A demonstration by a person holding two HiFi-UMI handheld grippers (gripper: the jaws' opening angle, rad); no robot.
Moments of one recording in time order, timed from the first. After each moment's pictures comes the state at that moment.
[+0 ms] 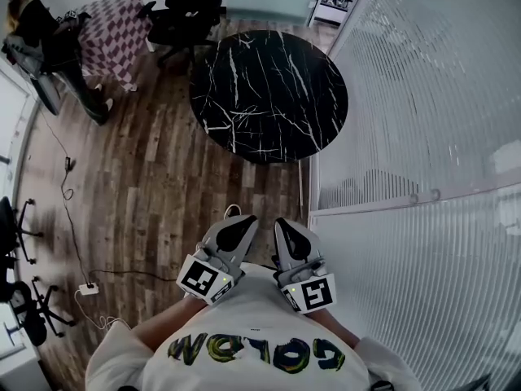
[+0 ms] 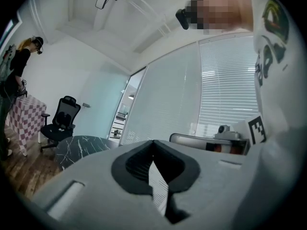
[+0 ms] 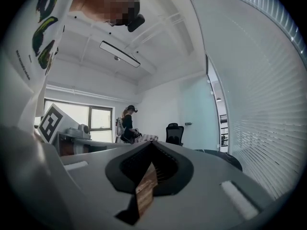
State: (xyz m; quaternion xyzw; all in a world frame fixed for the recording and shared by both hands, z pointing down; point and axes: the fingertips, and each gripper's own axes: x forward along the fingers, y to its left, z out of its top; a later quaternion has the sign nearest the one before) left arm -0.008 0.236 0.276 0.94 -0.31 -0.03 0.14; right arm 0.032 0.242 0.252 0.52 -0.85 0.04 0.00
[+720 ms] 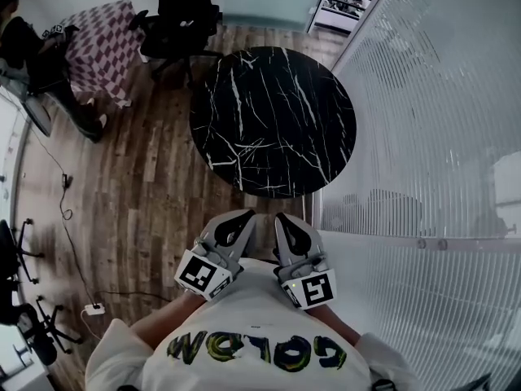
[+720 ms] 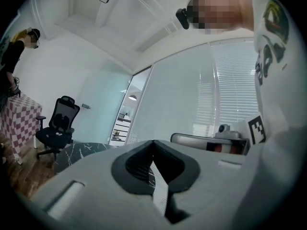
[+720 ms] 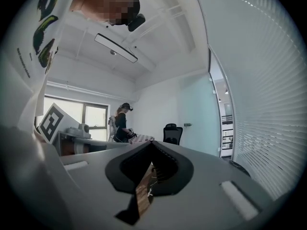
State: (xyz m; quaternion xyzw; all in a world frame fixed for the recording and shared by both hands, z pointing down) left arm -0.039 0.061 0.272 0.94 -0.30 -0.03 0.14; right arm 0.002 0.069 0.246 0.53 -0.85 0.04 0.00
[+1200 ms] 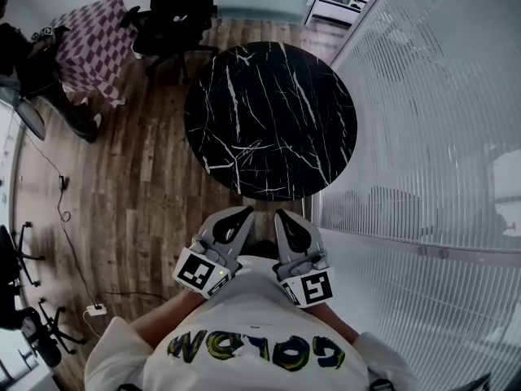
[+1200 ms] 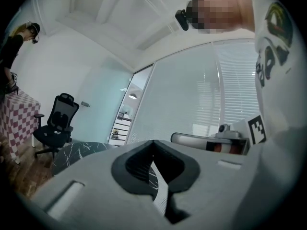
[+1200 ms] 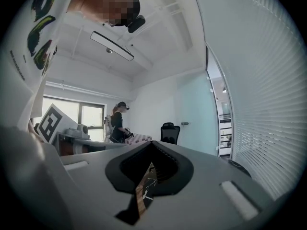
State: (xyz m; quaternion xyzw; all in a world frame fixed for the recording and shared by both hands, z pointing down) left arm -0.031 0.018 0.283 0.94 -0.29 -0.03 0.15; right arm 0.013 0.026 0.258 0.54 -0.84 0.04 0.02
